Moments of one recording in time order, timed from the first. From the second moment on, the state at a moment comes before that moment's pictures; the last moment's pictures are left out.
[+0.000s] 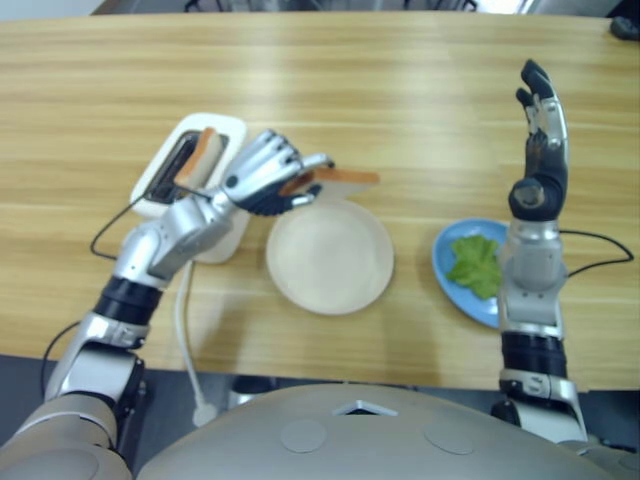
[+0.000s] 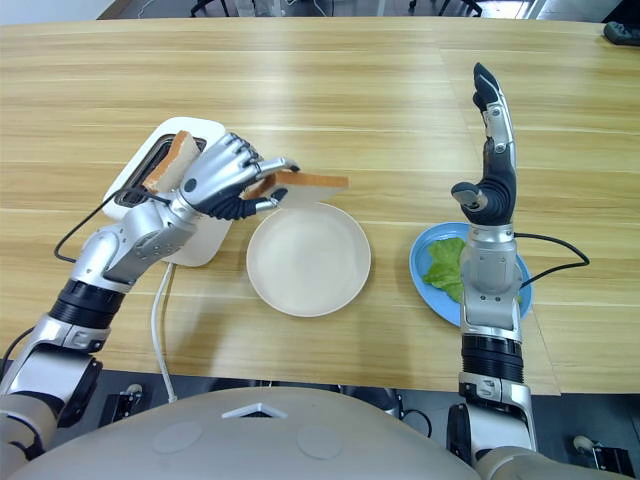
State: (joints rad) left arm -0.35 0.54 -0.29 0.06 0.91 -0.73 0.27; right arm -0.08 -0.28 -0.24 0.04 -0.13 -0.82 -0.04
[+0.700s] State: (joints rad) left arm -0.36 0.55 -0.58 0.25 1.29 -0.67 0.66; right arm -0.07 -0.28 -0.23 0.04 -0.13 -0.83 -0.04
